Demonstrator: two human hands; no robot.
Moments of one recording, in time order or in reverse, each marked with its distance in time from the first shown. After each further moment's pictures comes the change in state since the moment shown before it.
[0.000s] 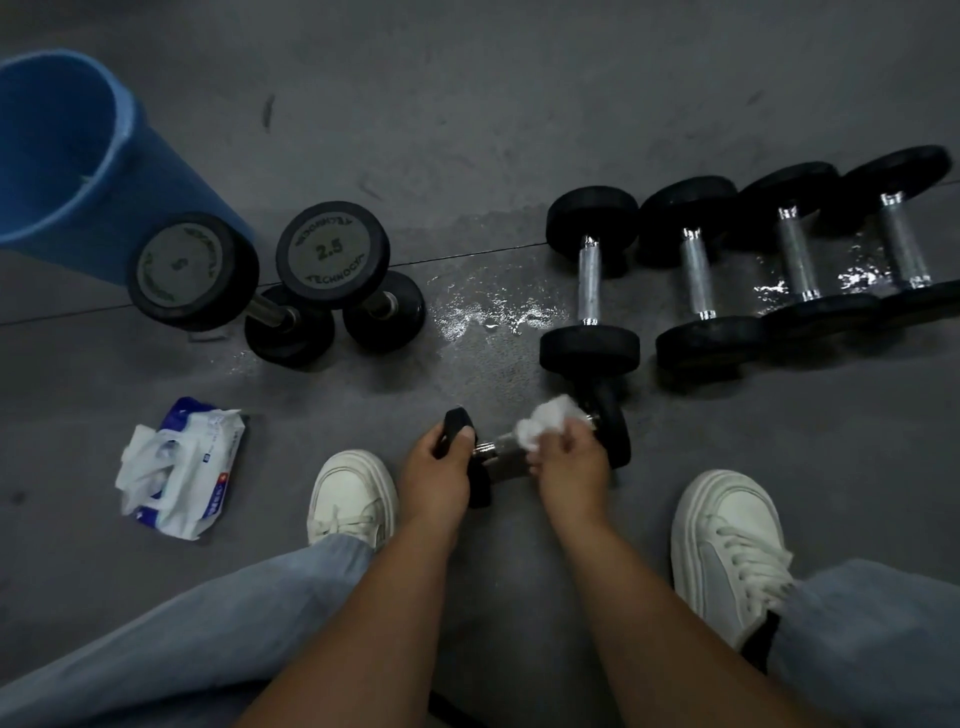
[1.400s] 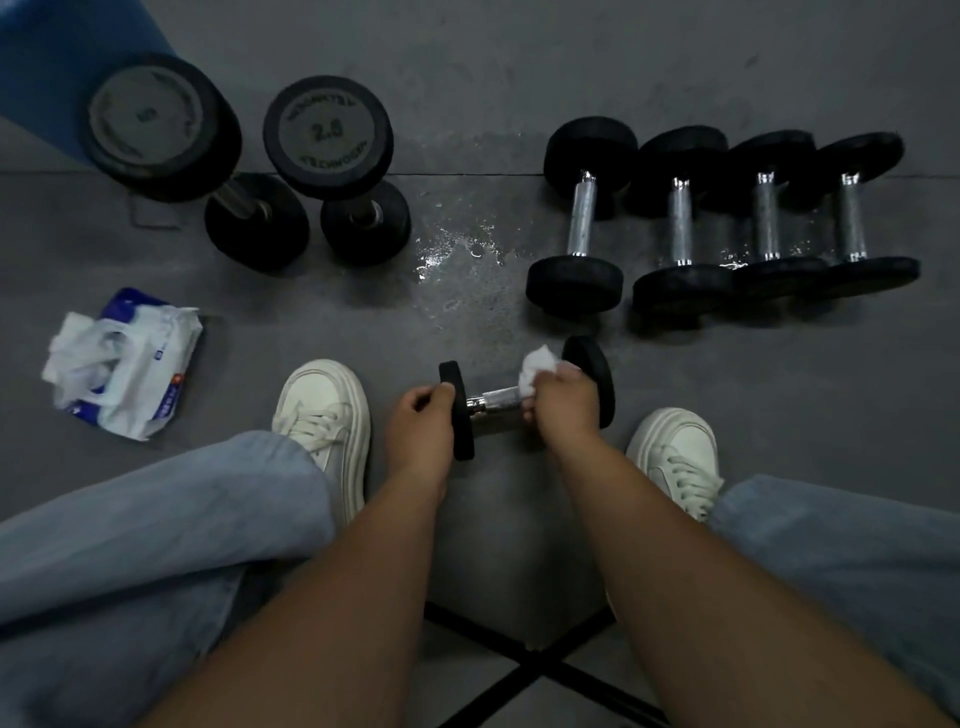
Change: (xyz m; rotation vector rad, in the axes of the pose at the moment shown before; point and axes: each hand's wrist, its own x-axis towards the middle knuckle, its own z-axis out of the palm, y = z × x) left_hand -0.026 -0.033 -0.008 -0.158 0.030 -0.254; right_hand -0.018 -0.009 -0.016 0.002 0.002 0.134
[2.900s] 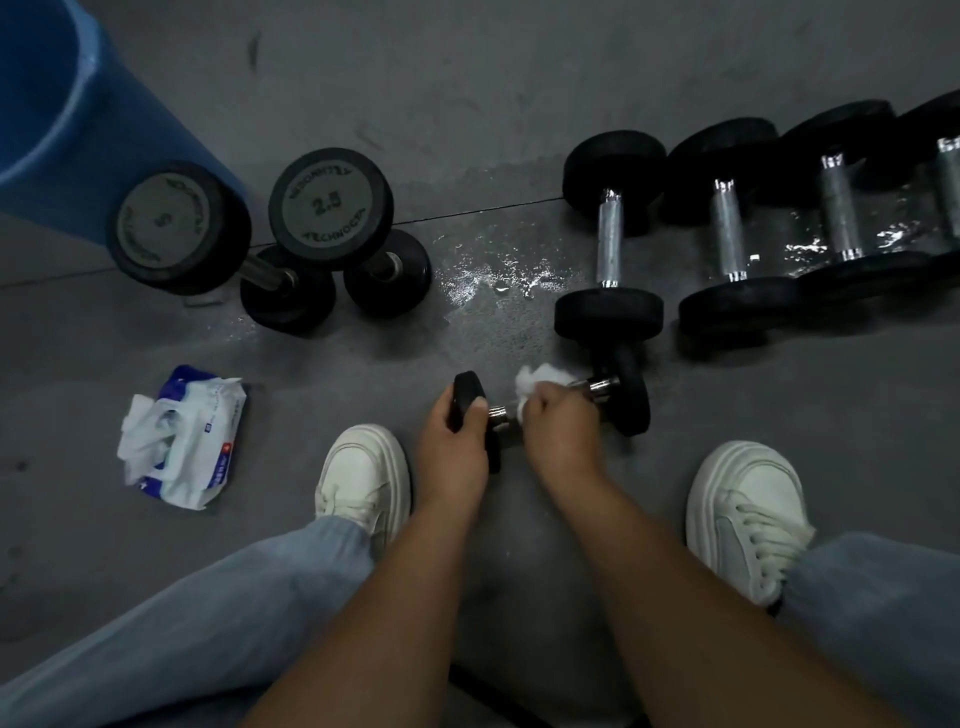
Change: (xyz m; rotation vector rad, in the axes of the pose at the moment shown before) left_hand 0.013 0.034 0.019 0.128 -0.062 0.276; right_hand 0.018 -0.024 0.027 -0.415 0.024 -0.421
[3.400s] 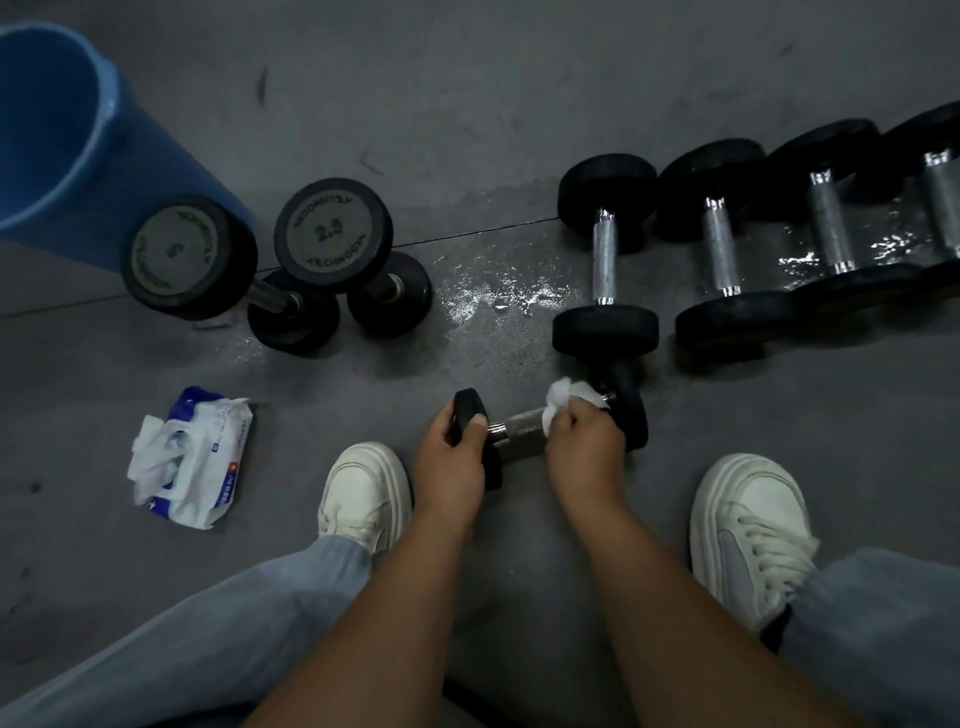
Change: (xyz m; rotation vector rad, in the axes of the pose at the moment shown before) left_hand 0.001 0.003 -0.001 -0.015 -0.011 -0.004; right_hand -0.005 0.013 -0.010 0.111 0.174 0.125
